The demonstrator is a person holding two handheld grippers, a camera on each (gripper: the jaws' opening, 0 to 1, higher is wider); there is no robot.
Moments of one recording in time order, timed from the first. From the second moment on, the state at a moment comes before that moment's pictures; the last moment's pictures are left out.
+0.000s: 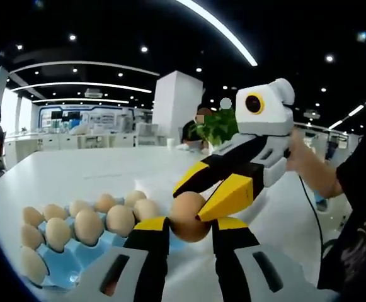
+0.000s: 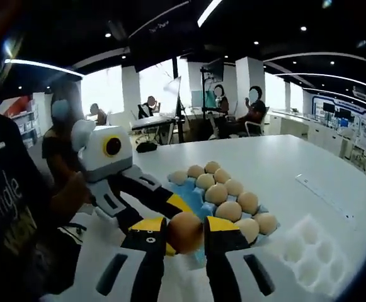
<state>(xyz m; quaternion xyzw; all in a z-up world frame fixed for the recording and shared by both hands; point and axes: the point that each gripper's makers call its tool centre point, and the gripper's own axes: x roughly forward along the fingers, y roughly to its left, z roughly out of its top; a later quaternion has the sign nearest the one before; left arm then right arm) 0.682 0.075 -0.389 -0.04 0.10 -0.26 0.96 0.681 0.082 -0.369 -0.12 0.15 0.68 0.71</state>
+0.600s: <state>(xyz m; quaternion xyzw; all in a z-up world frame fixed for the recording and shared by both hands) 0.686 0.092 -0.391 -0.05 0.09 -0.24 0.96 0.691 0.071 -0.365 -0.11 0.13 0.66 0.73</state>
